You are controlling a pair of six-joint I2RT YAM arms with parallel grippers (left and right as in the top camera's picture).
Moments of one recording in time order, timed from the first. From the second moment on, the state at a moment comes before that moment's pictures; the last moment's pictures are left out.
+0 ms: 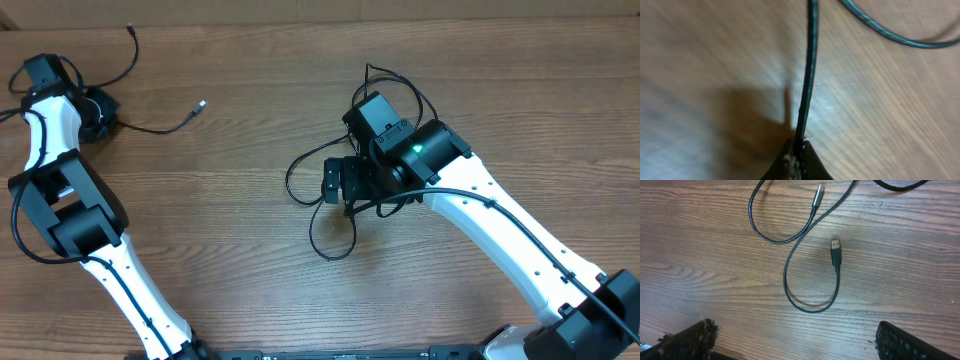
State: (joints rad) left arm 0.48 2.48 2.04 -0.68 0.21 -0.48; right arm 0.63 1.63 1.50 -1.13 -0.15 0.59
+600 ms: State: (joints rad) left arm 0.55 2.51 2.30 -0.73 0.63 -0.59; right arm 0.63 1.63 1.50 -1.15 -0.15 0.59
